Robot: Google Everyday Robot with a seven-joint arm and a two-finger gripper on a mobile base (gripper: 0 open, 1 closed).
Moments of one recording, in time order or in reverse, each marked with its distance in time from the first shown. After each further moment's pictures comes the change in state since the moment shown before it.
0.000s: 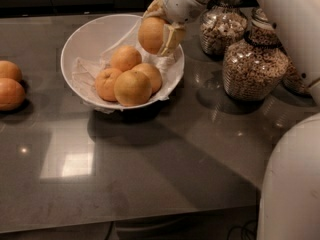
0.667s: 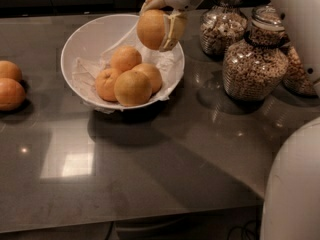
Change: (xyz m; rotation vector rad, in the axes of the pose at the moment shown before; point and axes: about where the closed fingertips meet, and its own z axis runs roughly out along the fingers) arm -0.024 -0.014 -0.024 0.049 -0.033 -0.025
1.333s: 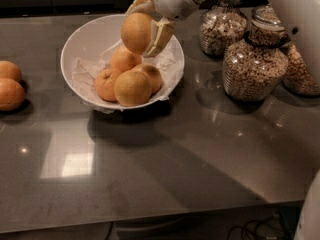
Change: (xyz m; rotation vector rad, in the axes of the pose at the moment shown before) arm -0.043 0.005 0.012 0.080 -0.166 0.012
